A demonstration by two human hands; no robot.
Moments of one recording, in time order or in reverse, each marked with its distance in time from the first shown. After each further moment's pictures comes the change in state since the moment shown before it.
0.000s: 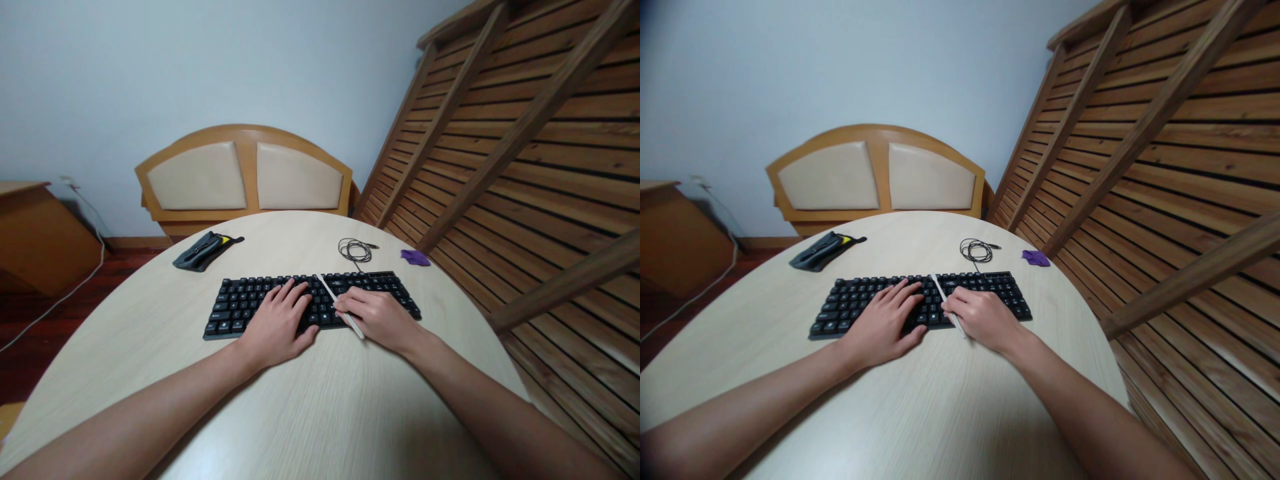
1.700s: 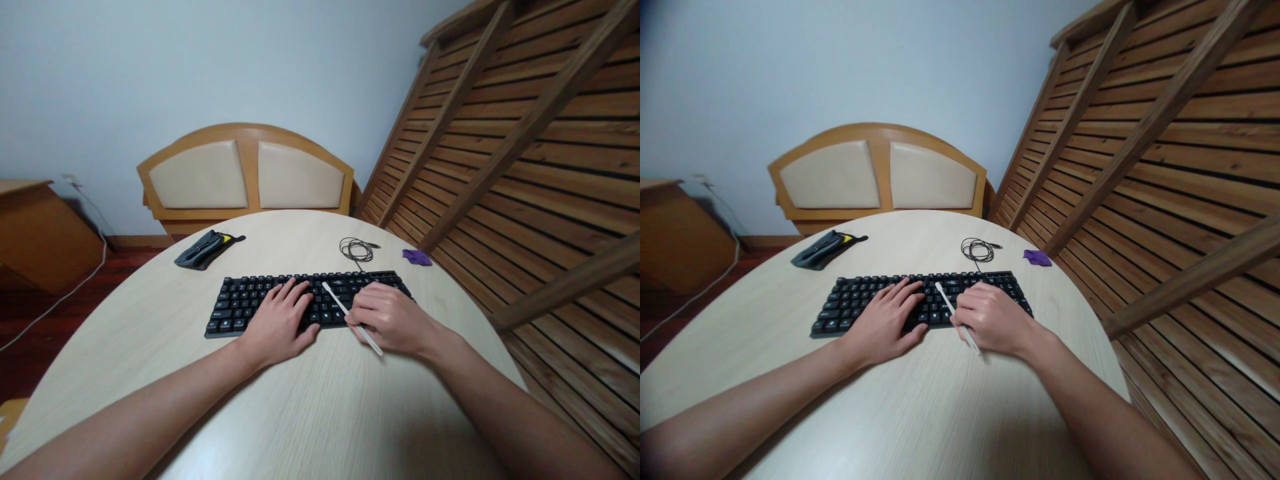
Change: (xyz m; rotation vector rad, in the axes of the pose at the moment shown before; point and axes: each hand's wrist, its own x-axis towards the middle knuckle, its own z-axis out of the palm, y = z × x) left_hand 0.001 -0.001 0.001 0.032 -0.016 -0.004; right_hand 0.003 0.001 -0.026 -0.025 -0.046 -0.223
